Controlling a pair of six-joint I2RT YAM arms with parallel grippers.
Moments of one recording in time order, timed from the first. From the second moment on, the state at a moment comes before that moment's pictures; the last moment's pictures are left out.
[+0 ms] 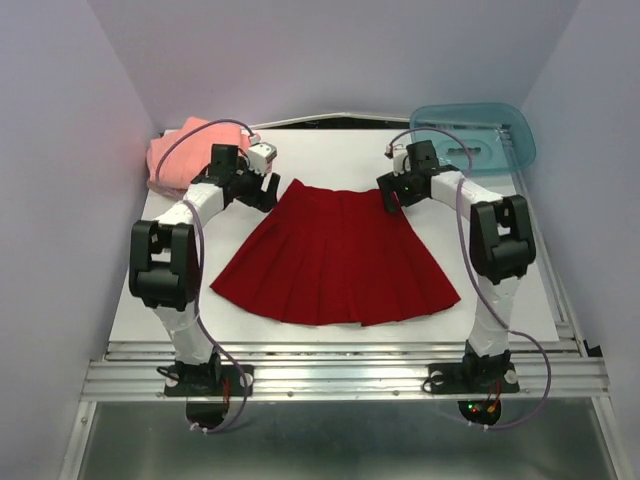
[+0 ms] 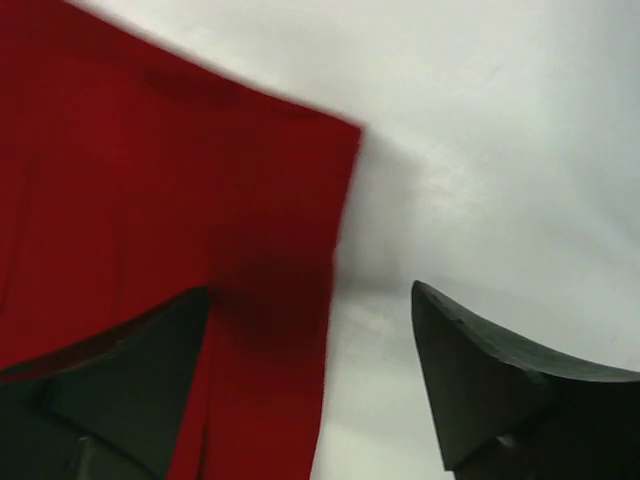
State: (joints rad) left arm -0.14 1.69 1.20 -0.27 0.41 0.33; right arm 0.23 1.91 1.41 -0.39 -0.22 -0.20
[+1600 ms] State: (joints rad) left arm -0.26 2.49 2.22 -0.78 0.30 0.38; right arm 0.54 1.88 1.24 -0.73 -0.47 -0.37
